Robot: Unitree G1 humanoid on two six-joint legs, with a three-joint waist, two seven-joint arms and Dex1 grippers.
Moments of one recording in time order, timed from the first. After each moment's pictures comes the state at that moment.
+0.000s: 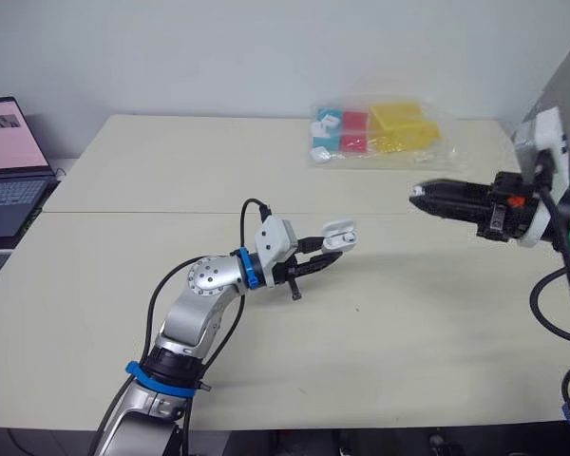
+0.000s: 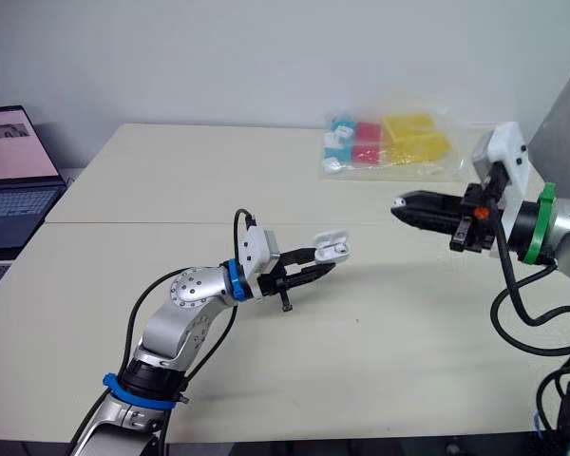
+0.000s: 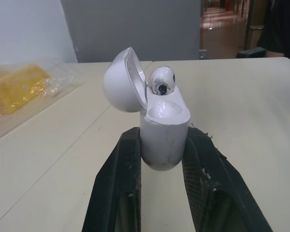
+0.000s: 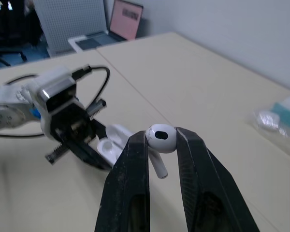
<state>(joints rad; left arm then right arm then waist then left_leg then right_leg) -0.43 0.34 -0.19 -0.07 -0.30 0.15 -0.92 -0.61 -0.82 -0.36 -0.50 0.83 1.10 0.83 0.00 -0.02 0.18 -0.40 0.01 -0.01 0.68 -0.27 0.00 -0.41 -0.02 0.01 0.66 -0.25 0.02</state>
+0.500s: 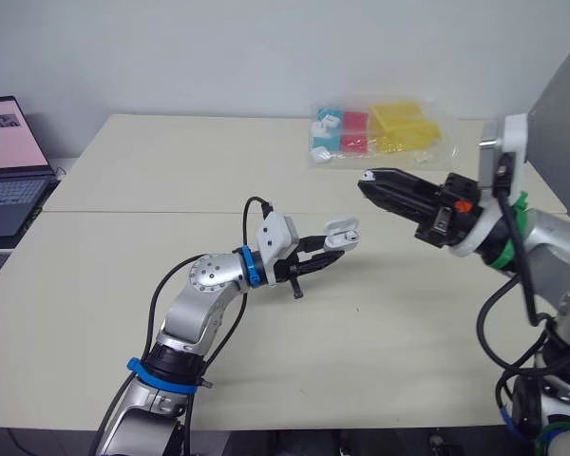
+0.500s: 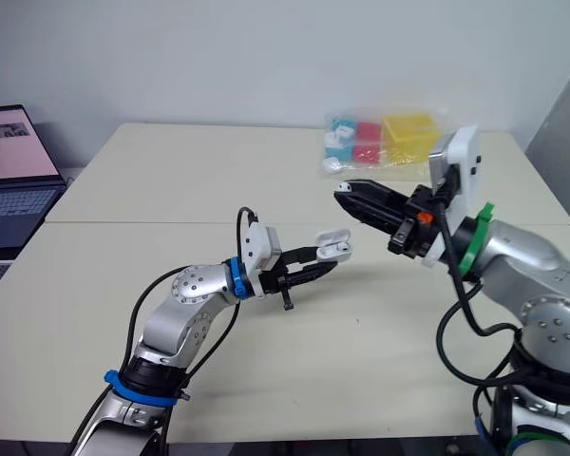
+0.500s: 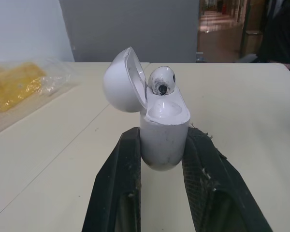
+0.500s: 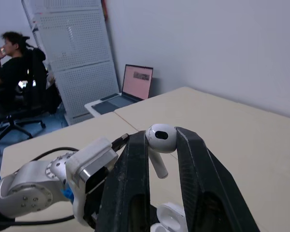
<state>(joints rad) -0.45 0.33 -0.19 -0.07 -0.31 0.21 -0.91 -0.56 -0.48 -0.26 -0.66 1.00 1.03 0.39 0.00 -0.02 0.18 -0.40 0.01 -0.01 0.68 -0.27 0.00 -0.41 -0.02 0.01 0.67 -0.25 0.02</state>
